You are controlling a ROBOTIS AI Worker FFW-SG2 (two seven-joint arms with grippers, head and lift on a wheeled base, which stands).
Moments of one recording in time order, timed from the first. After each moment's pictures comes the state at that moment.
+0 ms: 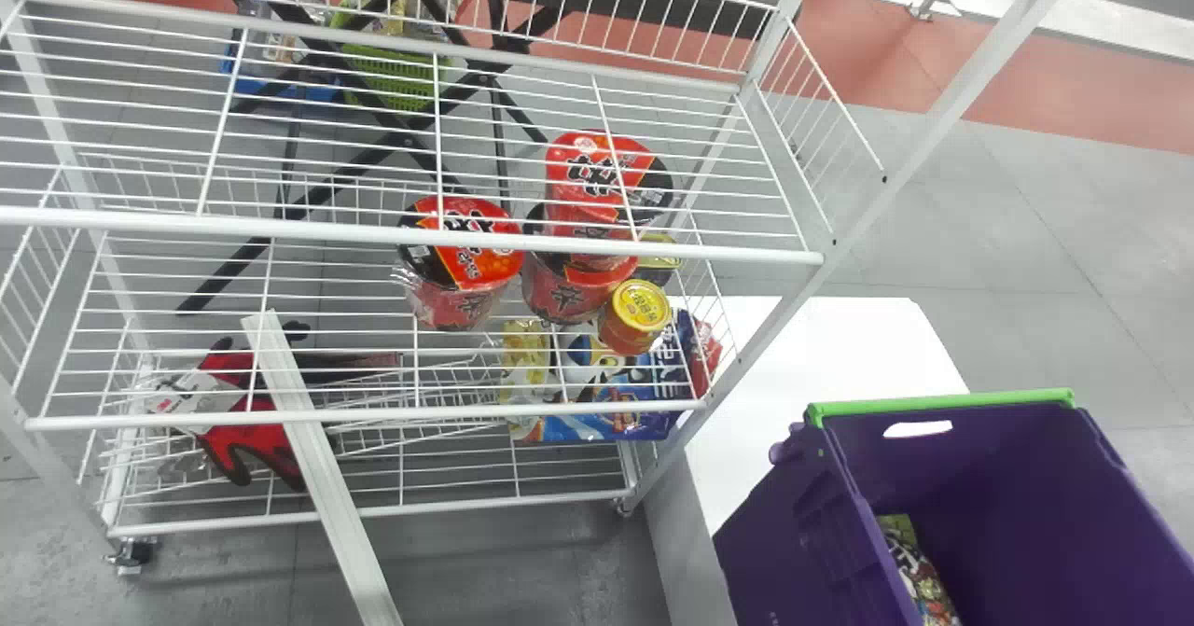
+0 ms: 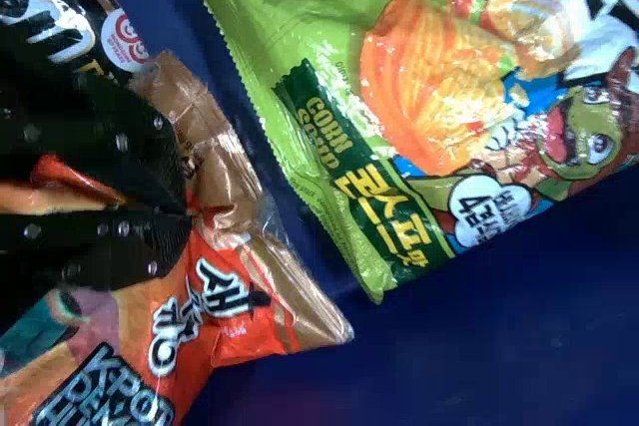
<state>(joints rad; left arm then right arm) 0.42 0.22 0.08 -1.26 0.21 -0.90 -0.14 0.35 -0.26 -0.70 -1.10 0.10 0.65 0.26</state>
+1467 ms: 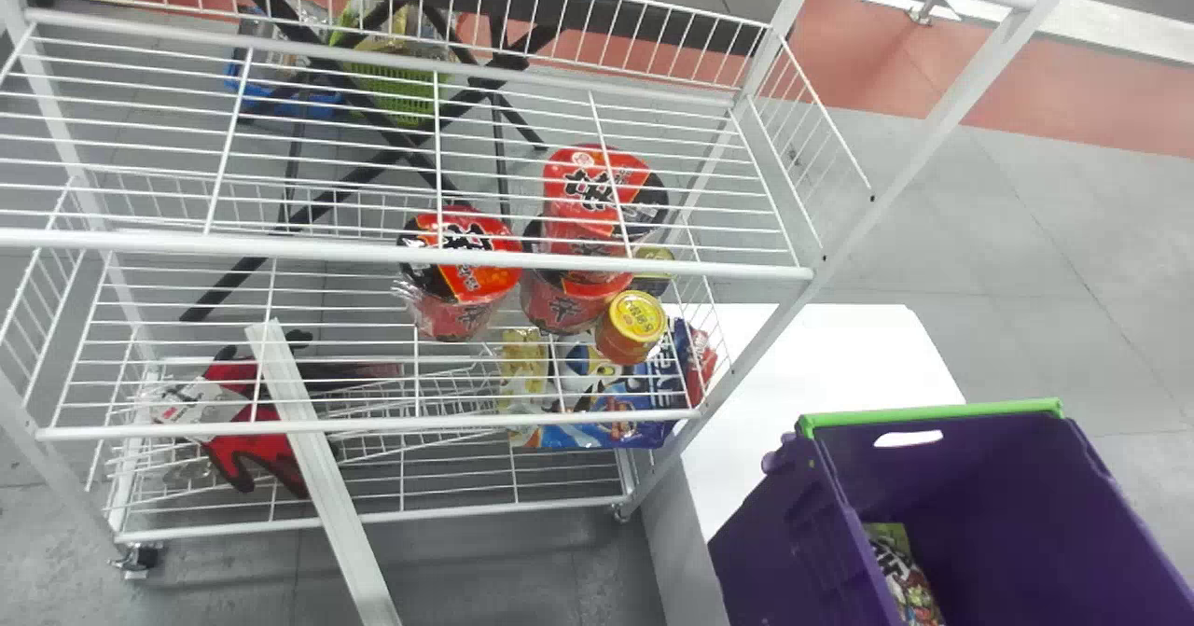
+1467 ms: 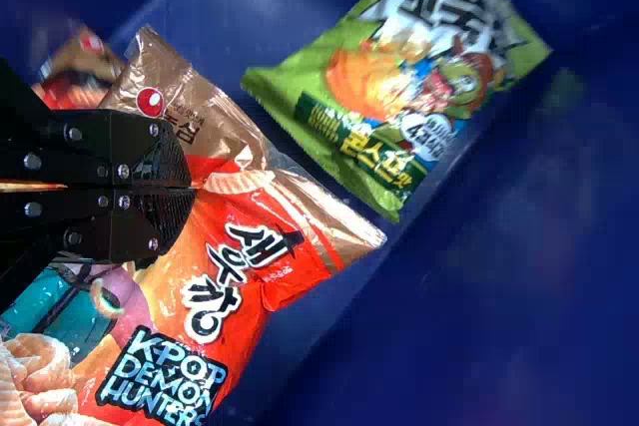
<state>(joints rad) 0.46 0.21 0.08 -1.31 0.20 -0.90 -0.13 0.47 -0.14 -1.11 -1.71 -0.09 1.32 0.56</state>
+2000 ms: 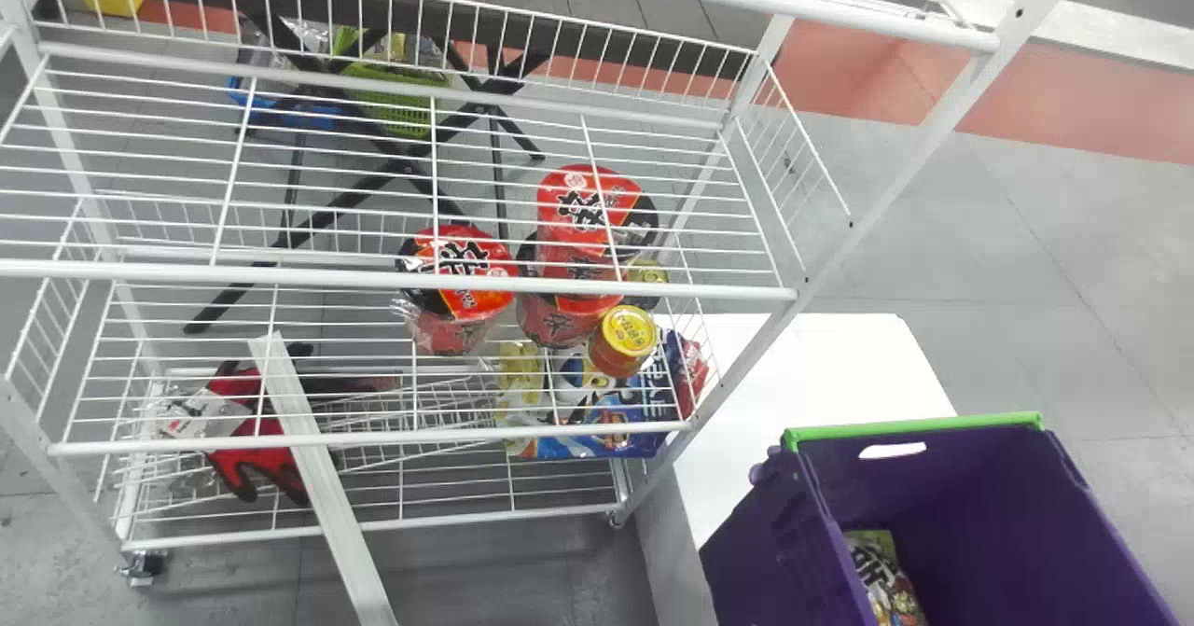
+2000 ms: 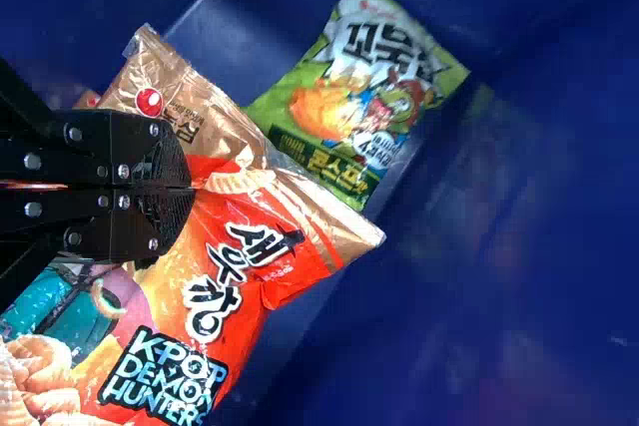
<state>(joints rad) 0.49 0.21 0.08 -1.33 0.20 -0.90 -0.13 0.47 -0.14 -1.20 -1.77 -0.16 1.39 0.57</state>
